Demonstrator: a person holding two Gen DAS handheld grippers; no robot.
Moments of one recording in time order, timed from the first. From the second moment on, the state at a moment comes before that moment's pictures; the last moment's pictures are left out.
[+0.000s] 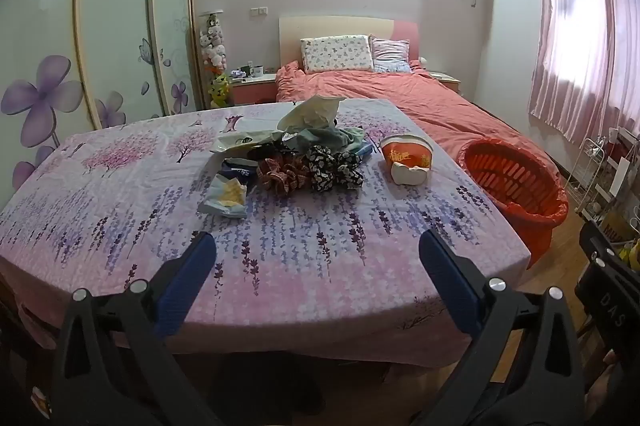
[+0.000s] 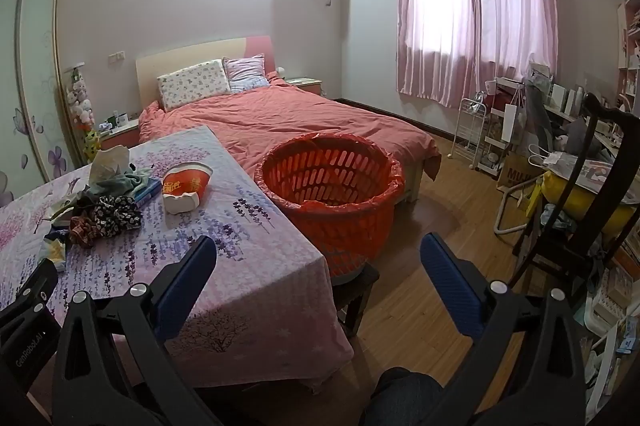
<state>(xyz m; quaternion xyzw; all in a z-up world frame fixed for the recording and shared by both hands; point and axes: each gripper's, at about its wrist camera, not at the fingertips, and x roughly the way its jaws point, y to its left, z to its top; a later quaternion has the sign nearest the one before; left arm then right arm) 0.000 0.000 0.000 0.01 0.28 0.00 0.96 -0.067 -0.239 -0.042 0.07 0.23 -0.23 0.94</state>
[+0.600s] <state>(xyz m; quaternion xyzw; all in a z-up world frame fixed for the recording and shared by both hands) 0.000 0.000 0.000 0.01 0.29 0.00 0.96 -0.067 -0.240 -0.041 0.07 0.23 -0.23 0.94</state>
